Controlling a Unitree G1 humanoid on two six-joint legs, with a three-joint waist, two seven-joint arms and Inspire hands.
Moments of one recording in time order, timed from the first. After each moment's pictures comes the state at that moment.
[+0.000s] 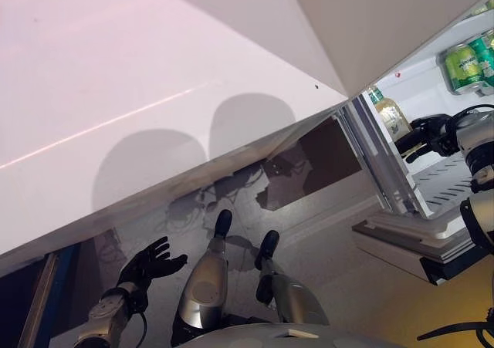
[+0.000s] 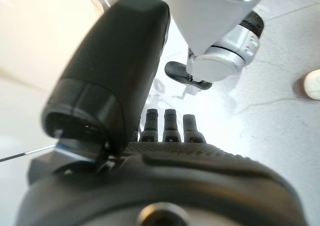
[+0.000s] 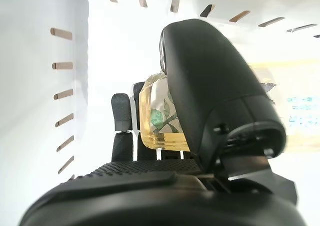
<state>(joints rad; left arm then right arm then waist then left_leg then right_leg) 0.09 0.45 -0.08 0.79 -0.52 -0.08 -0.18 -1.14 -0.88 0.56 1.23 -0.02 0.41 0.61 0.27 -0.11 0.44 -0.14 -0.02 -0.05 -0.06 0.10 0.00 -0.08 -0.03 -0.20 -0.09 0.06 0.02</state>
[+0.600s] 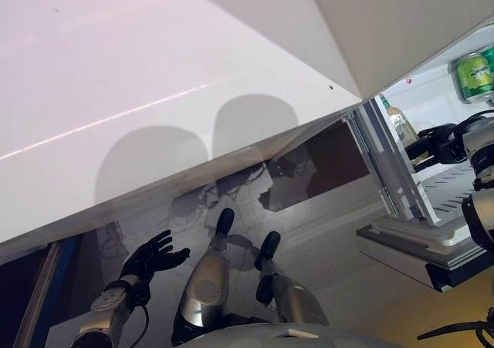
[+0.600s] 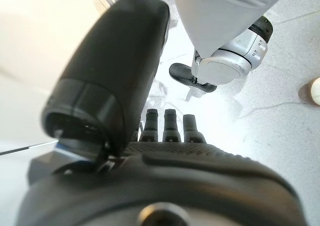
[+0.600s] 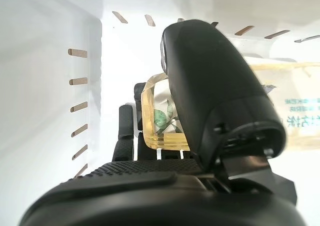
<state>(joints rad) 0.09 0.45 -0.08 0.76 -0.52 -0.05 -0.18 -1.15 -0.88 0.51 1.29 -0.08 0.44 0.66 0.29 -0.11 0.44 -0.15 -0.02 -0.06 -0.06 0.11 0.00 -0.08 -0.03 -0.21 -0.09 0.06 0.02</state>
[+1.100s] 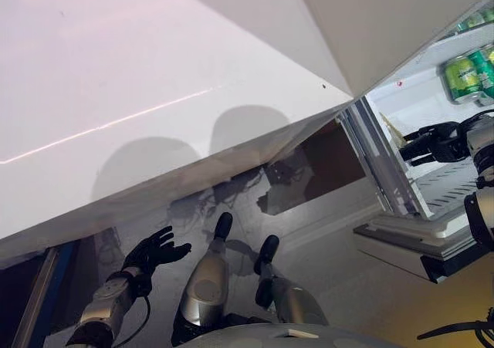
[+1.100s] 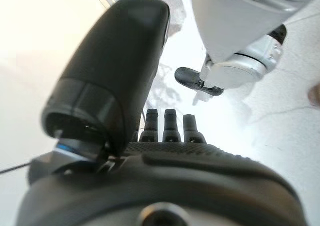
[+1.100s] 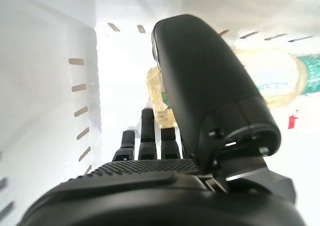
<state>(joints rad) 0.02 0.47 -0.08 0.72 -0.51 0.07 -0.16 -1.15 -0.89 0.43 1.29 -0.08 0.42 0.68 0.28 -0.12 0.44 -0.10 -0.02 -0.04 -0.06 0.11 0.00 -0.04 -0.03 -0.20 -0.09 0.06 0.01</state>
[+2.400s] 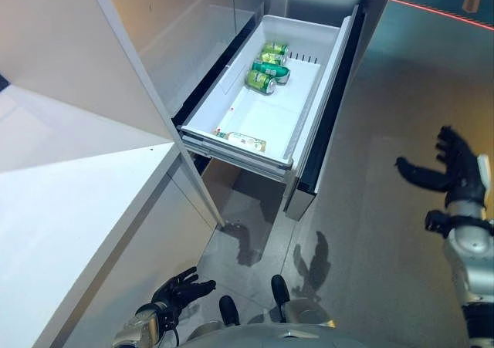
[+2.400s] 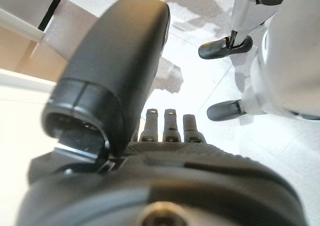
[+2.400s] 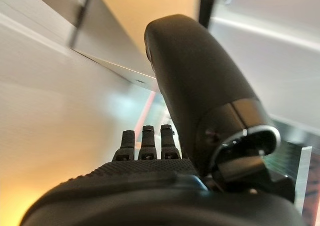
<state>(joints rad) 0.09 0.25 -0.07 0.92 -0.43 0.08 -0.18 0.09 -0.57 -0.26 0.12 0.28 0.00 -0.20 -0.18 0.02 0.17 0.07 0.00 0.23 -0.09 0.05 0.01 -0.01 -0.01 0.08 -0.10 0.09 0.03</state>
